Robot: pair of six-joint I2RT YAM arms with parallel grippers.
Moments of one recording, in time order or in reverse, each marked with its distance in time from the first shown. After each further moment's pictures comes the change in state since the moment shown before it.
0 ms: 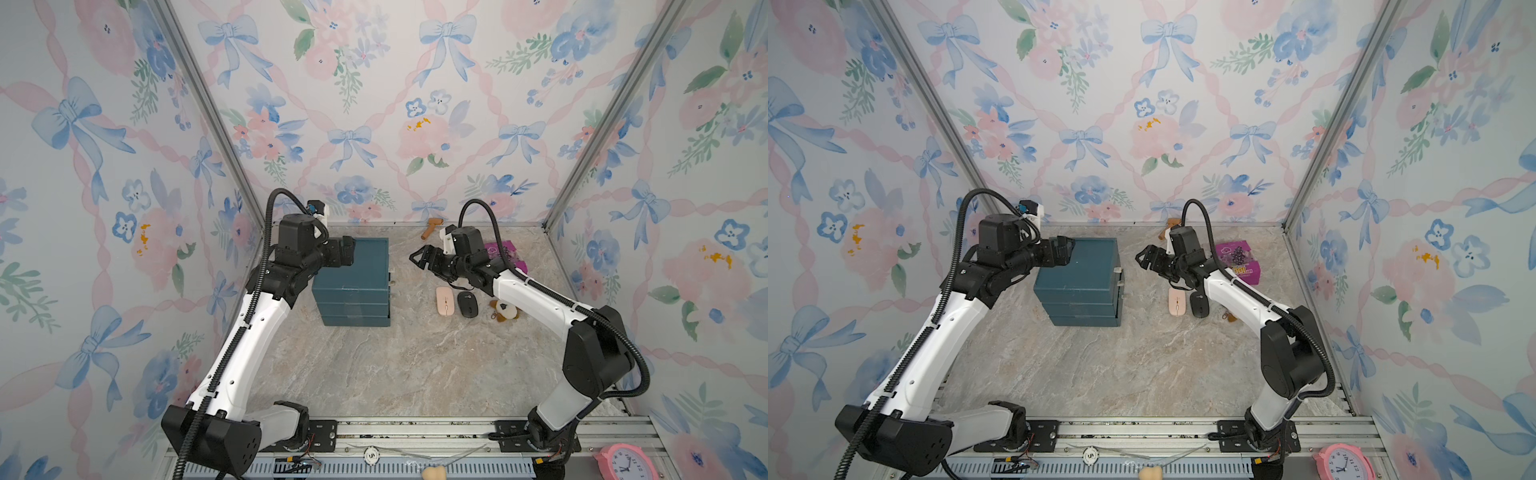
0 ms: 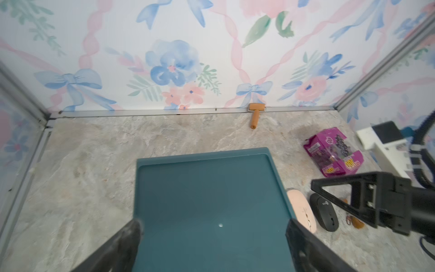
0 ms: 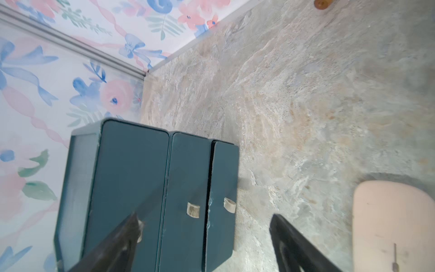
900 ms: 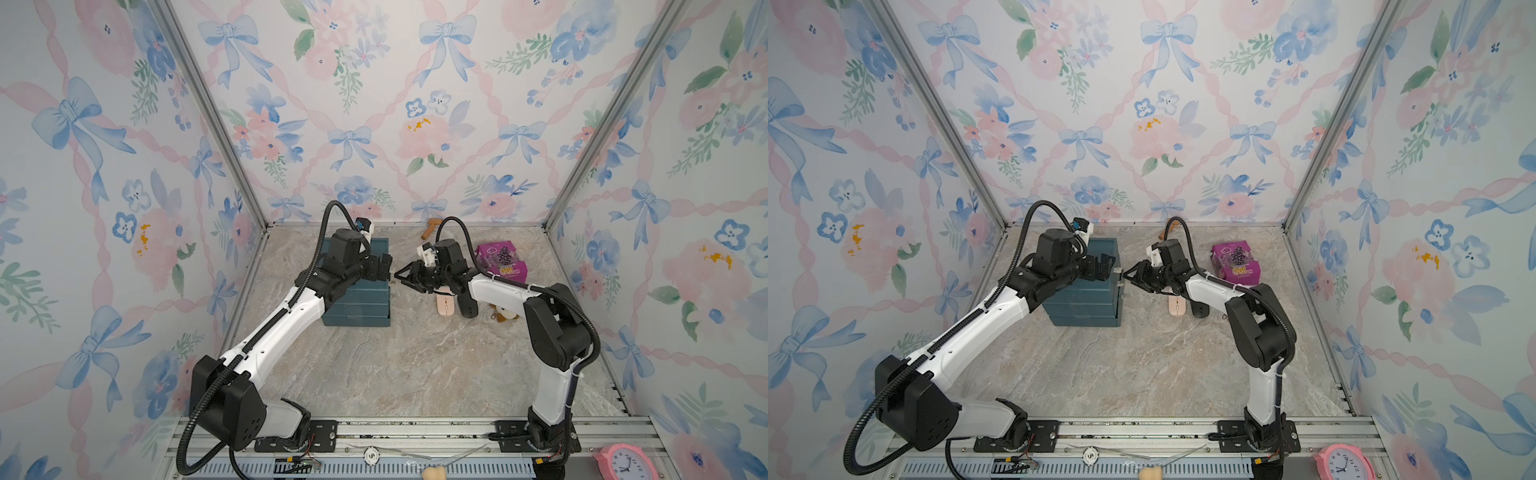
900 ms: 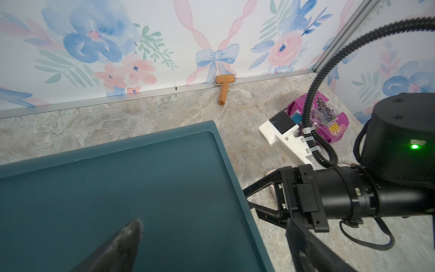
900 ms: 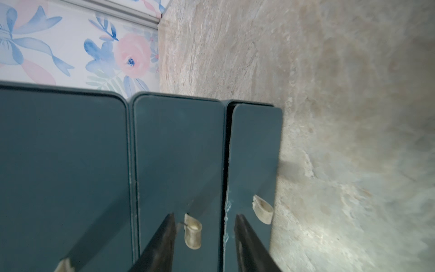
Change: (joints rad) left arm -0.180 0.126 -0.145 0.214 -0.067 -0.029; right arm 0.047 0.256 -0.015 0.236 -0.299 0.152
